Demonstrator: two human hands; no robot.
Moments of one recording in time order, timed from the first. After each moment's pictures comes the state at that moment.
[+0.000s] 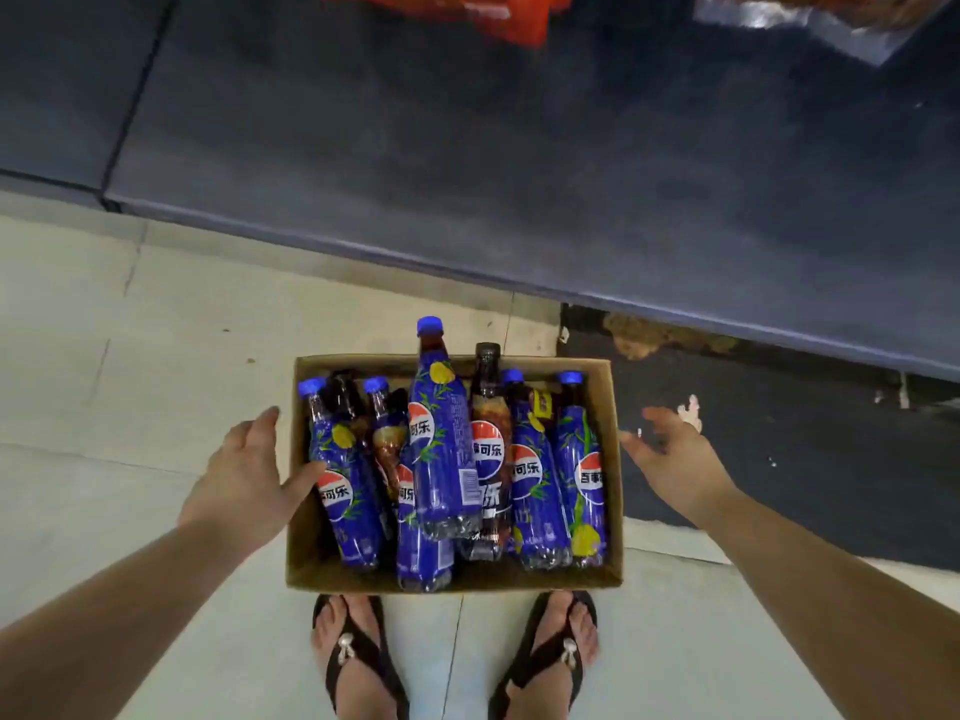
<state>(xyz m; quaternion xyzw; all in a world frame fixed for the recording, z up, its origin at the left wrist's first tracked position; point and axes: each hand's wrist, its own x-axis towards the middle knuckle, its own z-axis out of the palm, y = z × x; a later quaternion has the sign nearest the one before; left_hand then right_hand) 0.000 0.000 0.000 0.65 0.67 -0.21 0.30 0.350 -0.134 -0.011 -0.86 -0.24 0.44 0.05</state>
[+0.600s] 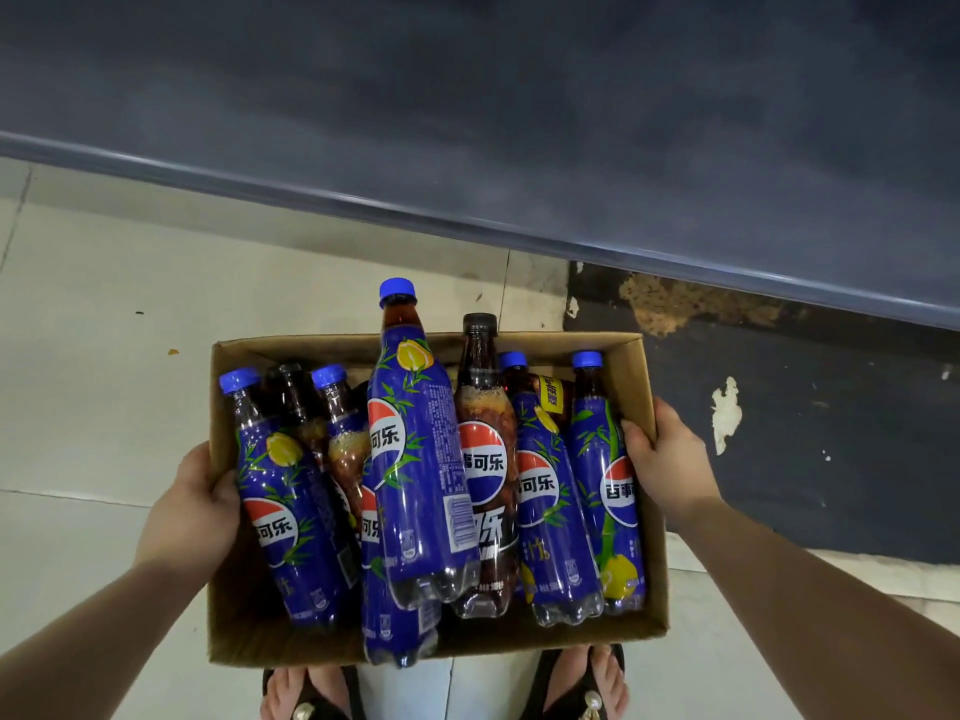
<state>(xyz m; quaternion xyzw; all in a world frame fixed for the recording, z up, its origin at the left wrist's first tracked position) -0.019 -0.011 -0.123 0.52 0.77 -0.06 0.36 0.342 -0.140 -0.124 -0.88 -0.18 0.42 0.14</state>
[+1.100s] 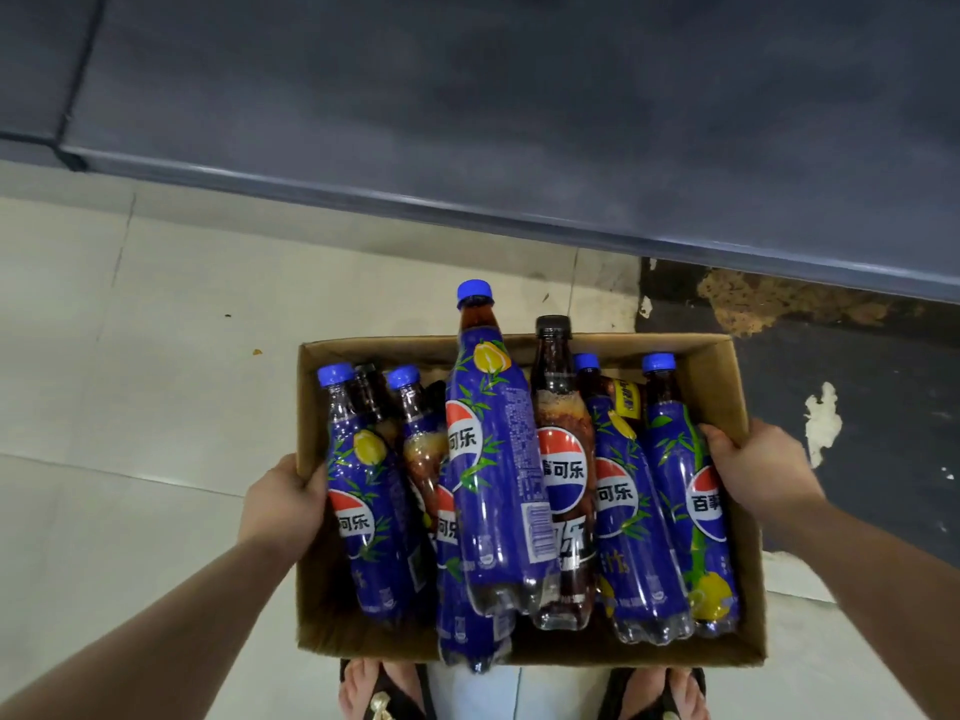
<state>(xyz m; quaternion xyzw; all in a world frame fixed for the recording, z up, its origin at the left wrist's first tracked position) -0.022 -0.004 -0.138 0.50 0.78 -0.08 0.37 0.343 -0.125 -0.122 -0.90 -0.16 0.40 0.03</state>
